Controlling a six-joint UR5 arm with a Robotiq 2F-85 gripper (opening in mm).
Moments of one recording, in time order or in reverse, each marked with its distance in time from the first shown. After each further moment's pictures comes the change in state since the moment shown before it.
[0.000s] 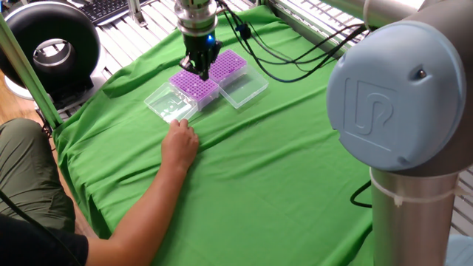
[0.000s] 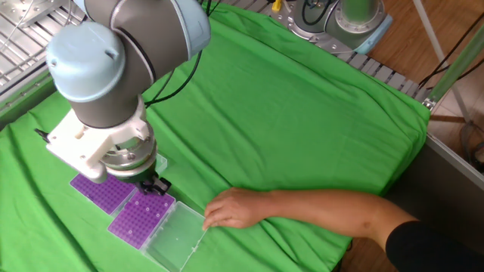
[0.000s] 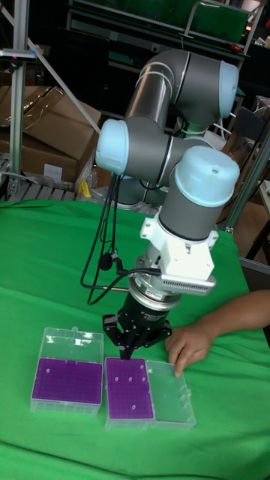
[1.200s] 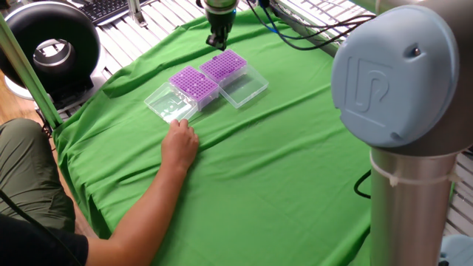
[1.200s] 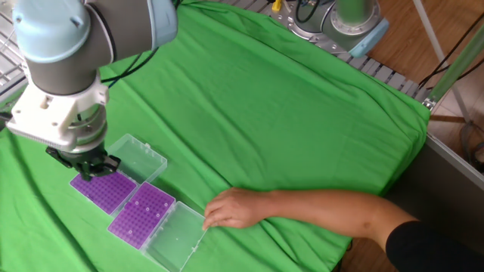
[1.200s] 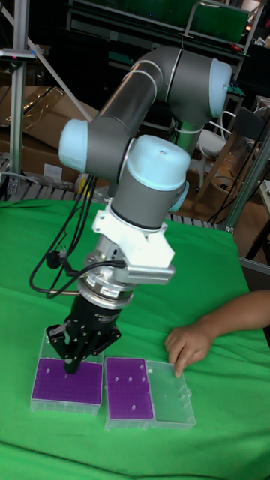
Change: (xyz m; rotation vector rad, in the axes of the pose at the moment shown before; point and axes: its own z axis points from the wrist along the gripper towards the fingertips) arm -0.032 -0.104 0.007 0.136 -0.142 -0.291
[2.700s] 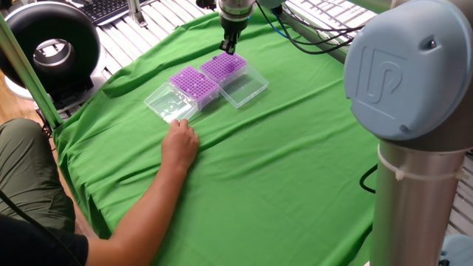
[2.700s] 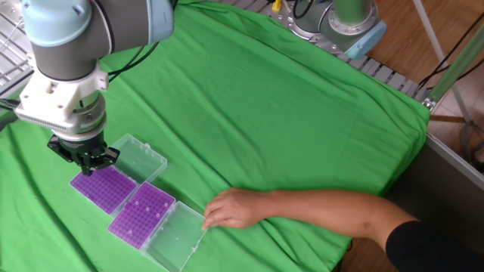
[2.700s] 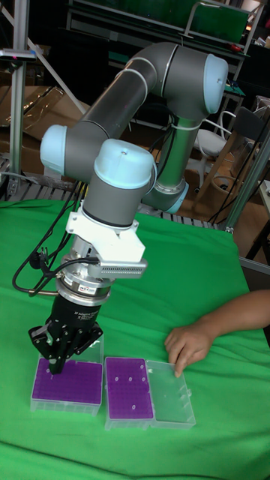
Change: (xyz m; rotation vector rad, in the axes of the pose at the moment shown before) arm 0.019 -0.005 0.019 -0.031 -0.044 -0.026
